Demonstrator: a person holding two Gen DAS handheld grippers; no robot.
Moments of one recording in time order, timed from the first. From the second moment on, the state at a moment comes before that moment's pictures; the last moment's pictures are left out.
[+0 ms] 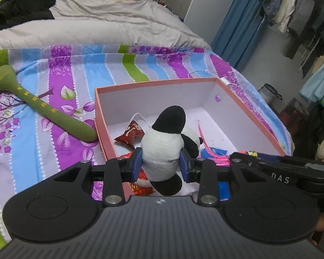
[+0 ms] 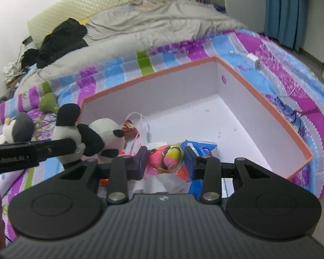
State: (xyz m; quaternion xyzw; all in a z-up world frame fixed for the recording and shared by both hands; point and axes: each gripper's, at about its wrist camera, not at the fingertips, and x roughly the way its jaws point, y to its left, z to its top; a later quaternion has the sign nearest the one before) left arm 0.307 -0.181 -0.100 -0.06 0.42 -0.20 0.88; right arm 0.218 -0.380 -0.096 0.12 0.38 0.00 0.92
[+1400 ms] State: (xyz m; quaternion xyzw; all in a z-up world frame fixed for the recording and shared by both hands) left arm 0.190 -0.150 0.024 -0.05 0.31 -0.22 0.92; right arm 0.136 -0.368 -0.019 0.13 0.31 0.00 0.94
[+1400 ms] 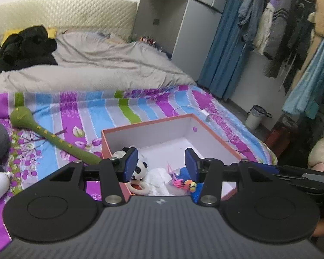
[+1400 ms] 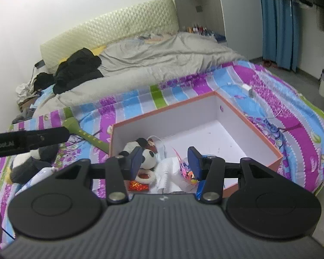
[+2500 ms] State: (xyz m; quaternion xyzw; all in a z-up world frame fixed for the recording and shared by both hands) left arm 0.037 -0.109 0.021 -0.03 0.32 -0.18 0.93; right arm 0.016 -0.329 -0.022 0.12 0.31 0.01 0.94
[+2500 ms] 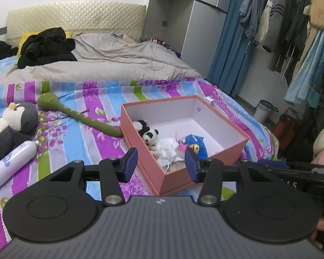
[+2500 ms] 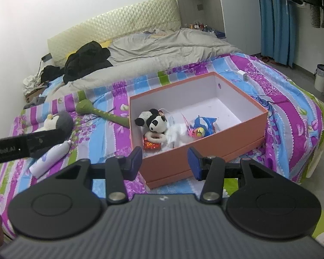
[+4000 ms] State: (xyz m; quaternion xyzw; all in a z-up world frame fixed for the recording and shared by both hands) left arm 0.039 -0.107 0.013 -0.02 0.34 -0.14 0.93; right arm 0.011 -0.336 -0.019 0.10 0.31 -0.04 0.95
